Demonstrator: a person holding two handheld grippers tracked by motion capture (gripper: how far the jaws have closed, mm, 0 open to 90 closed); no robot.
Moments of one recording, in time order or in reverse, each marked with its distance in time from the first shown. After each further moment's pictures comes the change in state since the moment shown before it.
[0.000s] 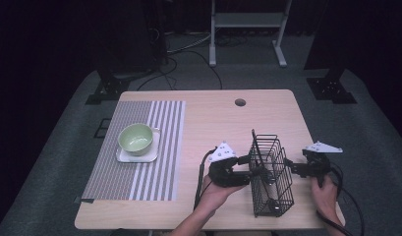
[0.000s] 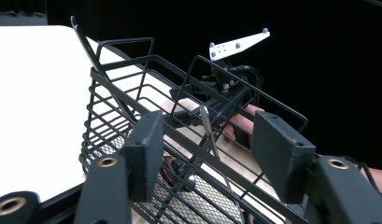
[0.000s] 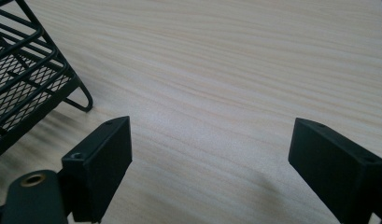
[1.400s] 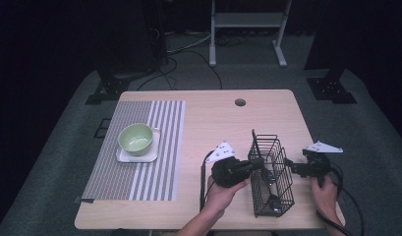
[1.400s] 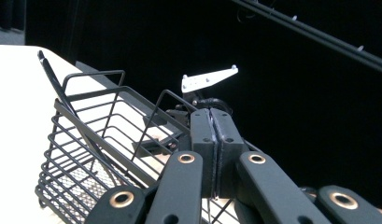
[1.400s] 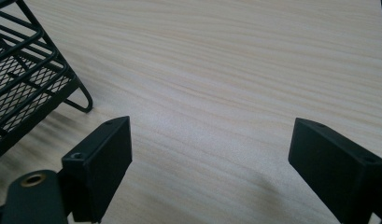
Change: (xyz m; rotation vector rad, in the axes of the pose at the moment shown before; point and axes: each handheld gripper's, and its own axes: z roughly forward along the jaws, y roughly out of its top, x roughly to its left) left arm -0.011 0.006 -0.002 -0.122 -0.090 -0.072; right arm 0.000 0.000 0.000 -0.001 -0.001 0.001
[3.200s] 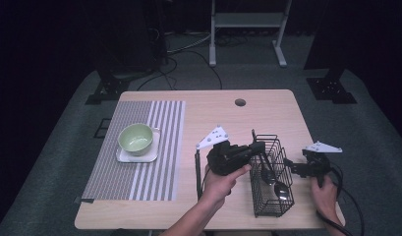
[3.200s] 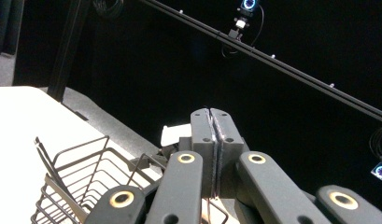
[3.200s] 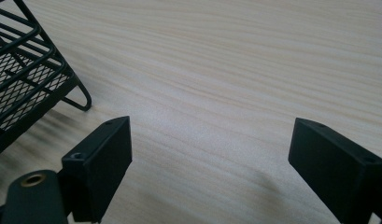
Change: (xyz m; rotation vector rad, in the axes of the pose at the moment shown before) left arm -0.015 0.049 -0.015 -0.107 -0.042 -0.017; right arm 0.000 0.000 0.001 0.008 0.000 -0.001
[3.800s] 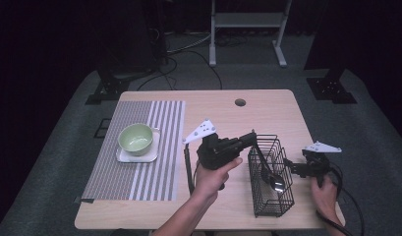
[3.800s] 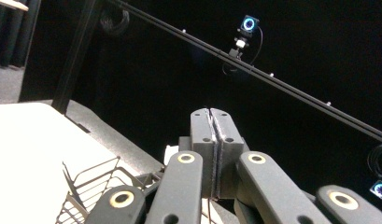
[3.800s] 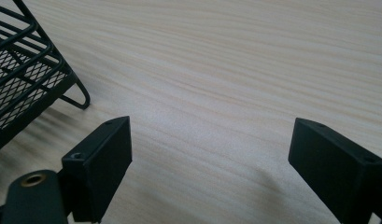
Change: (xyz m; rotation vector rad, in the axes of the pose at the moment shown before) left arm 0.003 0.019 -0.020 -0.055 0.009 -0.013; right arm 0.000 0.000 0.001 0.007 -0.005 -0.005
